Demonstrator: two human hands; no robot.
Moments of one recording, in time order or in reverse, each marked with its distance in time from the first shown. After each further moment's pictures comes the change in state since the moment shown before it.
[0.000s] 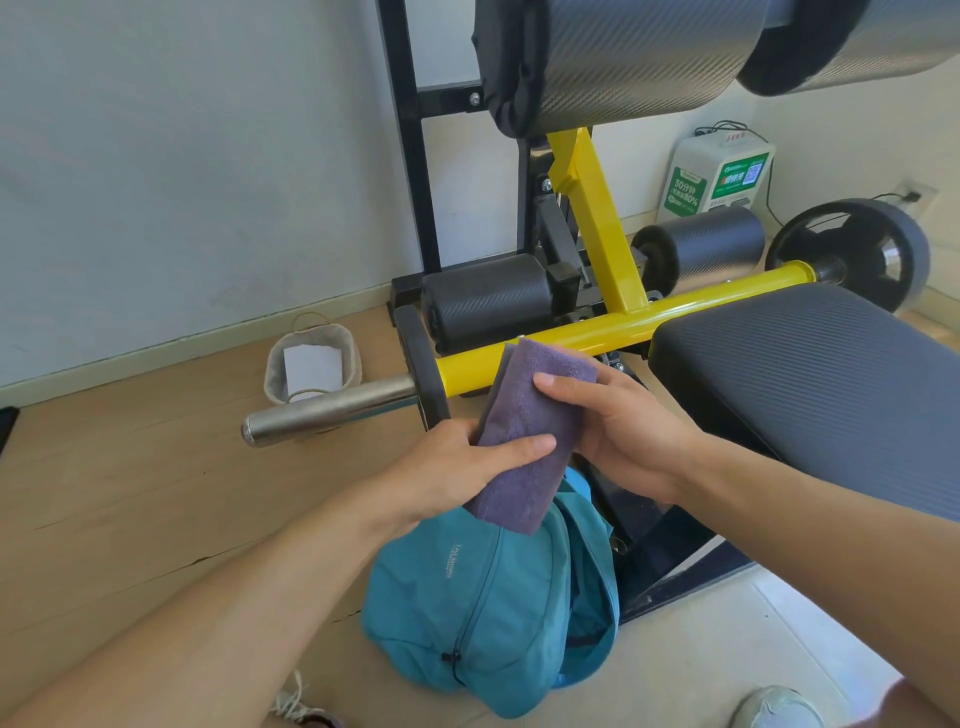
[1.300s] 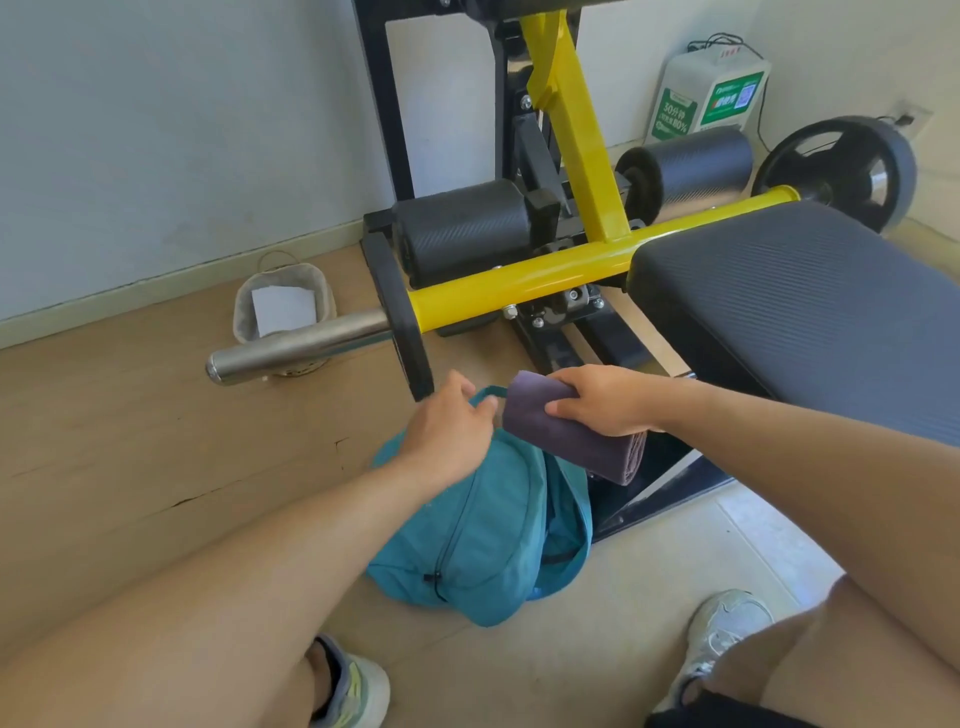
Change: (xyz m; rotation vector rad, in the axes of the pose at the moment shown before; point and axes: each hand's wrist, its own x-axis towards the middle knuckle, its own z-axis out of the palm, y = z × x) left_hand 0.041 -0.063 0.055 0.329 0.293 -0.063; right_hand -0.002 0.027 -0.043 -1.510 -0.117 0.351
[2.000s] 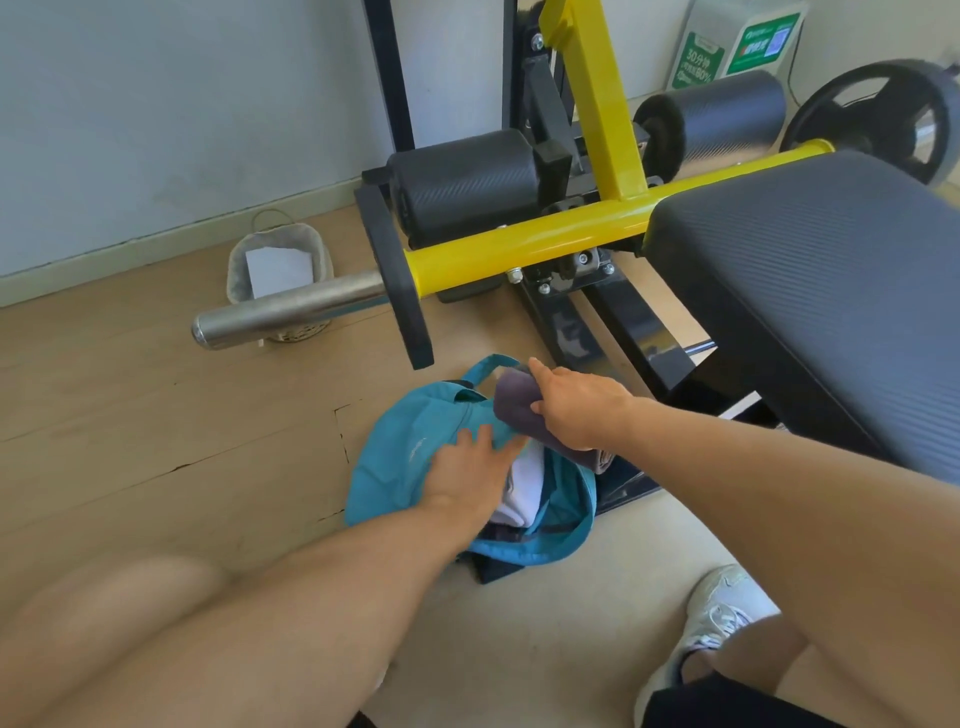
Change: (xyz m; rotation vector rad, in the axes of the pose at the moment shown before) left_hand -0.018 -0.047 0.077 0.970 -0.275 0.320; right_hand 0.050 0.012 0.070 -0.271 0.101 0.026
